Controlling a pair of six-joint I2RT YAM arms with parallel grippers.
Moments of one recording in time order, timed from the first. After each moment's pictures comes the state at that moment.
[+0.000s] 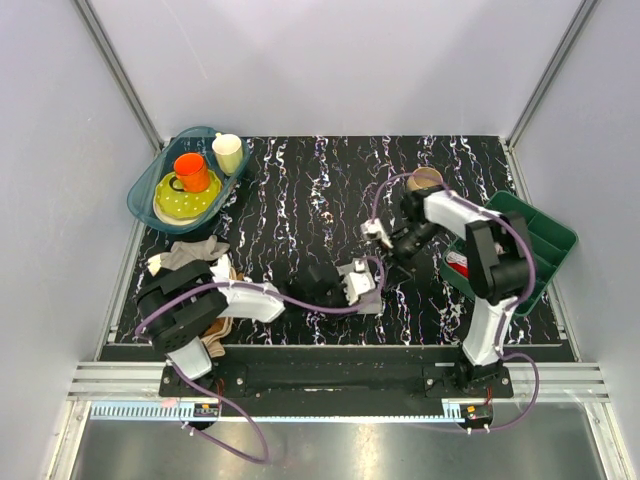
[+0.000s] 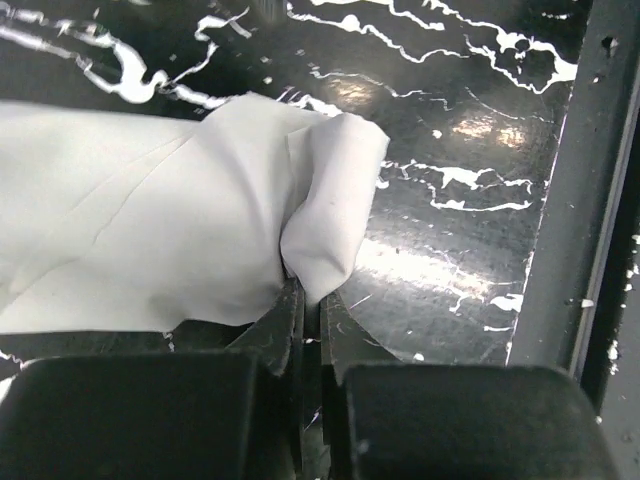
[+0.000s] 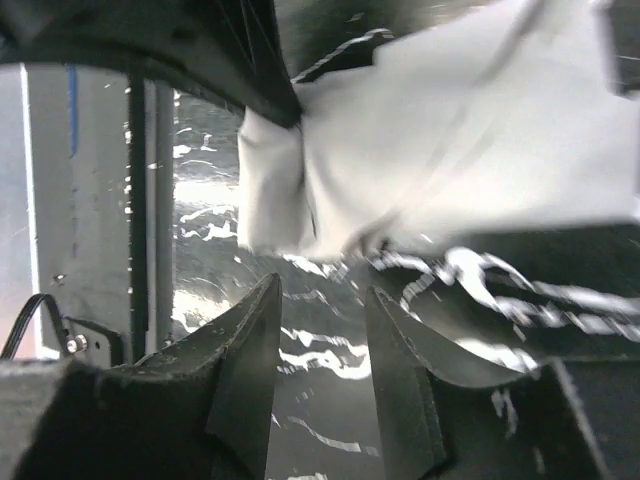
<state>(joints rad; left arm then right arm) -1.06 1.67 0.67 0.35 0.22 0.14 0.34 1.96 1.29 -1.22 -0.82 -1.29</state>
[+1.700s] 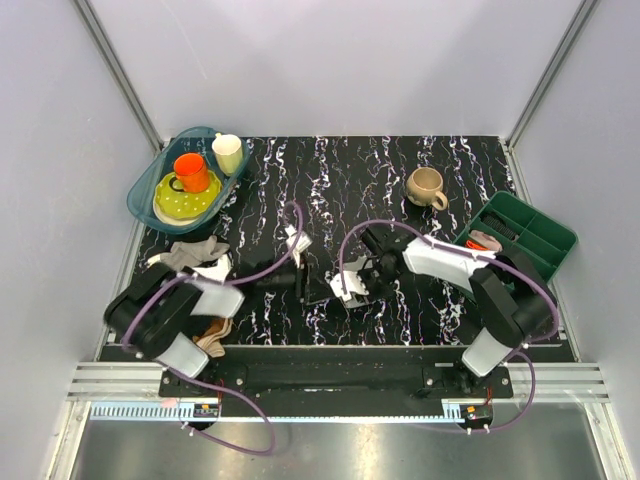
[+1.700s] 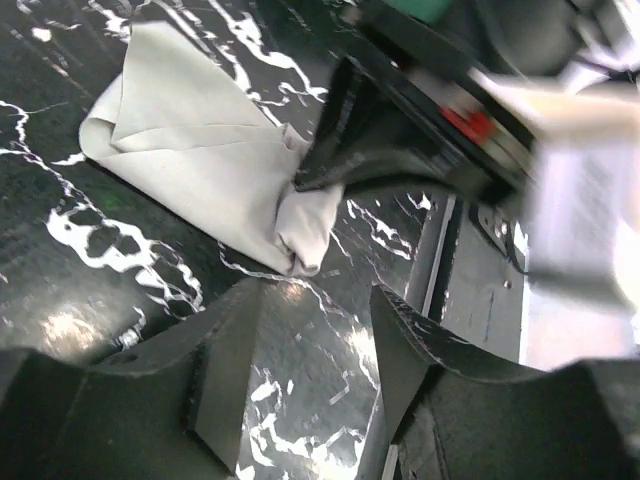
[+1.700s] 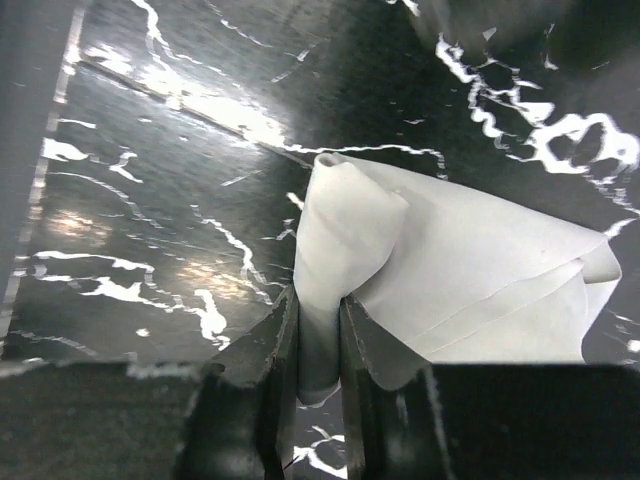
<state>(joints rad) -0.61 1.62 0.46 0.76 0.75 -0.53 0.66 1.62 0.92 -0.61 -0.50 -1.32</state>
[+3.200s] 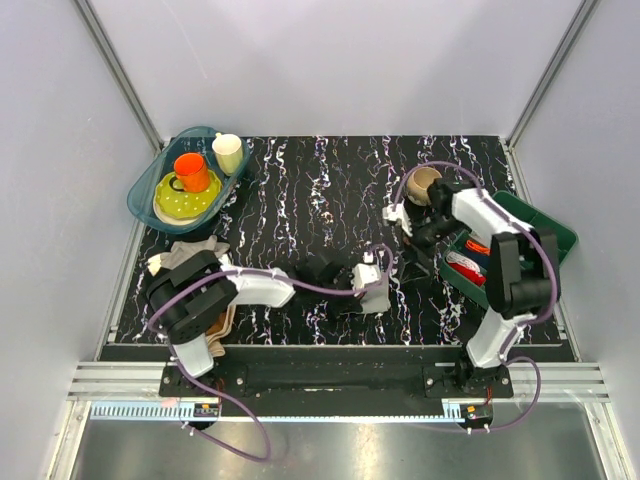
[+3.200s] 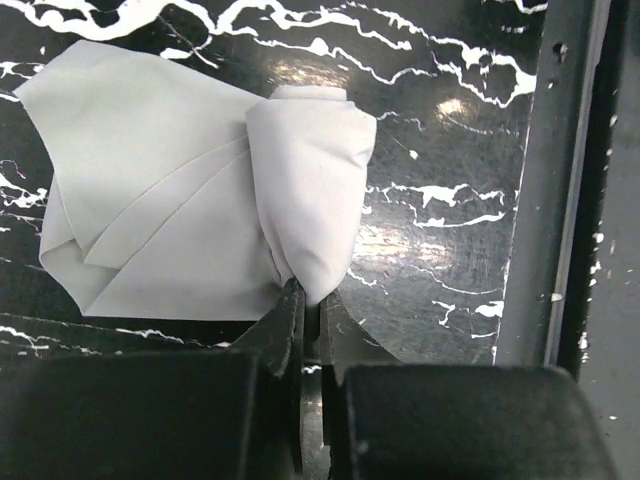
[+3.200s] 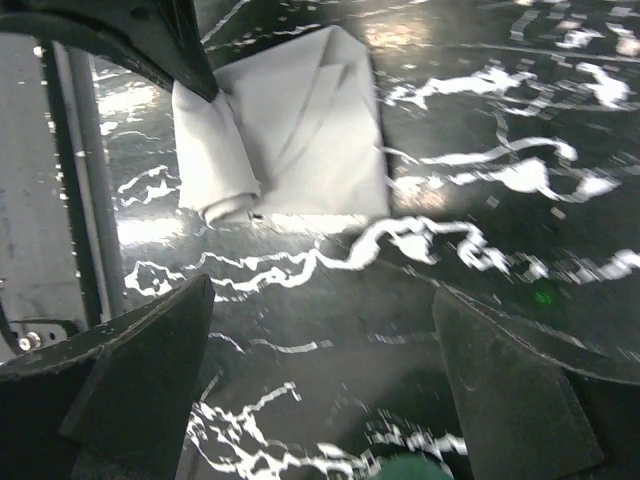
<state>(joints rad) -0.99 1.73 0.79 0.22 0.41 0.17 0.19 1.81 1.27 -1.15 -0.77 -1.24</state>
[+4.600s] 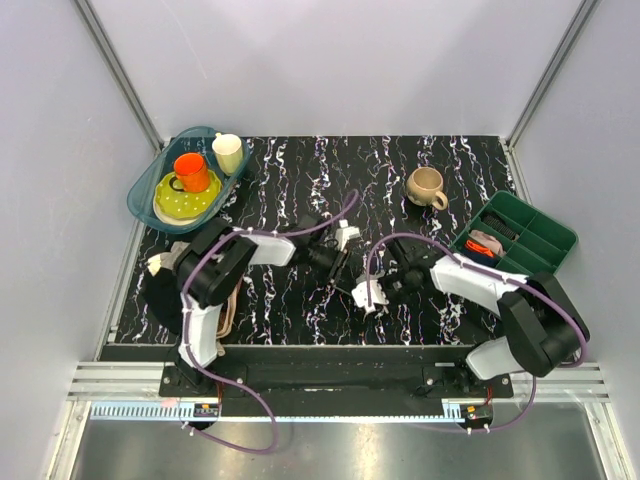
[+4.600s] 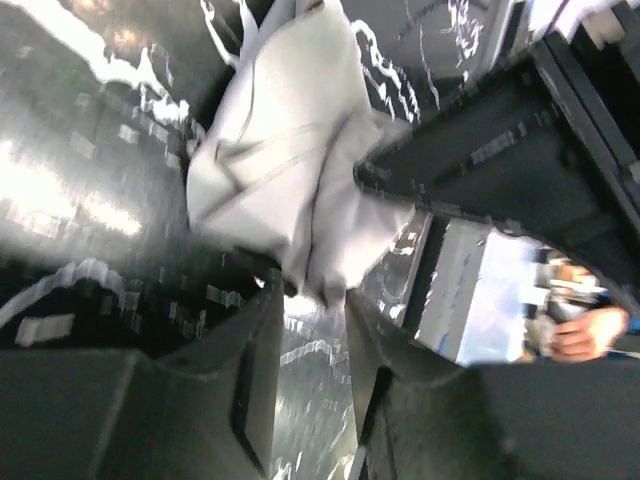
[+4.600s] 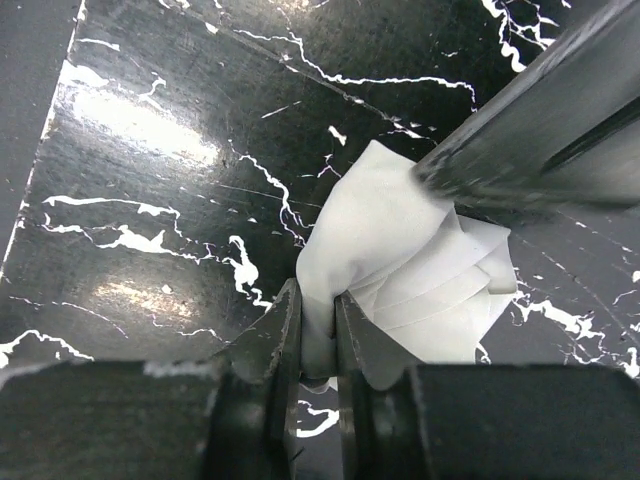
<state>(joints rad) -0.67 2.08 1.12 -0.03 1.00 -0.33 0.56 1.43 0.69 -0.50 -0.56 -1.44</state>
